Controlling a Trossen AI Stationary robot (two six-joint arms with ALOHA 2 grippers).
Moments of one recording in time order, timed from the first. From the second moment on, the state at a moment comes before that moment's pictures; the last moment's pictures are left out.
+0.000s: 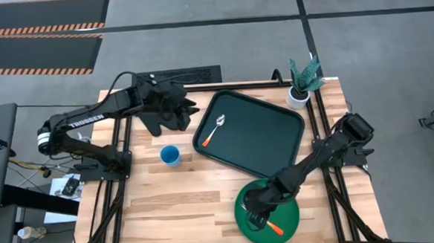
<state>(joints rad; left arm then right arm) 0.33 1.26 1.26 -0.58 0.04 -0.17 0.54 1.77 1.22 -0.58 -0.18 1.22</state>
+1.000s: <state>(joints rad) 0.26 1.25 1.26 -0.71 0.02 -0.33 0.59 1.89 1.25 -0.64 0.01 1.20</state>
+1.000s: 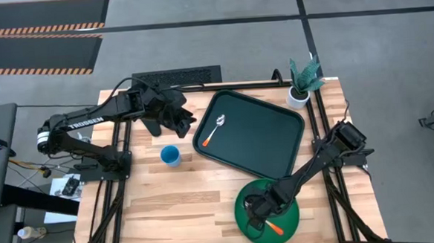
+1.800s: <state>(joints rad) 0.26 1.25 1.26 -0.71 0.01 -0.36 0.63 1.93 1.26 -0.65 0.07 1.23</state>
